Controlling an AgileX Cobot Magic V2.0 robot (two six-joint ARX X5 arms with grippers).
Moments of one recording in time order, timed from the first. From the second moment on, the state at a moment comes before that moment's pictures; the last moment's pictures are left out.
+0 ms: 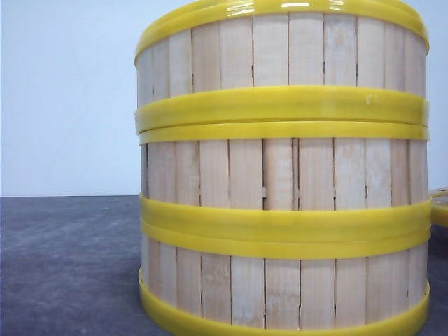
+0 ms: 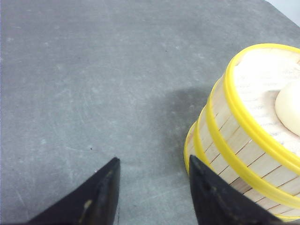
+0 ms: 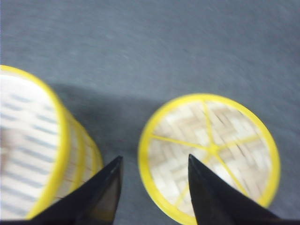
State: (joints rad) left arm -0.62 0.51 0.84 -0.82 -0.13 -0.26; right arm 0.34 0.86 1.19 -1.07 0.16 0.20
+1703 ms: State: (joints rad) left arm -0.62 0.51 0.84 -0.82 -0.13 -0.26; right arm -0.06 1.54 1.19 -0.99 -0.03 0.18
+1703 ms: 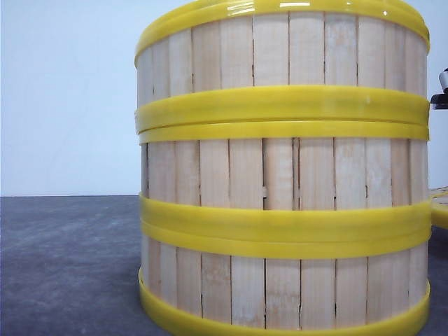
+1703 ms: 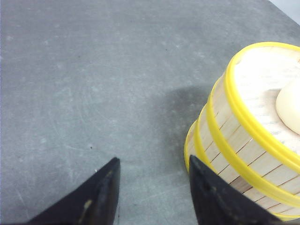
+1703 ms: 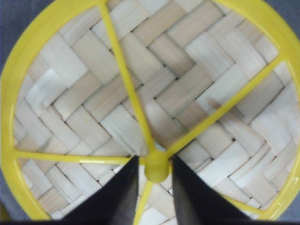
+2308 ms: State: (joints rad) left arm -0.62 0.51 0.84 -0.82 -0.13 -0.26; right arm -0.06 1.51 1.19 -1.00 -0.03 0.13
